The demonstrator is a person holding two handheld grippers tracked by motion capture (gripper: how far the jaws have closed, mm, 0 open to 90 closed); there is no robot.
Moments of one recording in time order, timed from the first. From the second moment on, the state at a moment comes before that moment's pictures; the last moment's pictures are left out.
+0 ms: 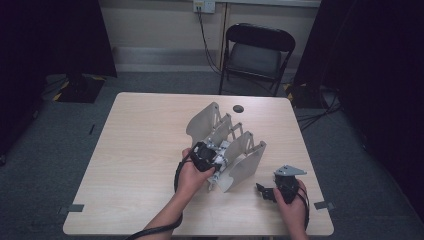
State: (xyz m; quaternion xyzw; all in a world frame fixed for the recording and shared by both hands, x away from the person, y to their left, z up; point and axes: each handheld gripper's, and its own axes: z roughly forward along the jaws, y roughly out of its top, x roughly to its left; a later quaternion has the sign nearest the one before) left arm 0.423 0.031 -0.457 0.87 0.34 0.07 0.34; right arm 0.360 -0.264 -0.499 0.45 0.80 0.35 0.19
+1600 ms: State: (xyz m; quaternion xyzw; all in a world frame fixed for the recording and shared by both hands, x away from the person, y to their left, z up) left arm 0.414 0.042 -0.445 0.87 0.32 0.08 0.36; right arm 0.360 -0.263 -0.499 0.45 0.80 0.35 0.19
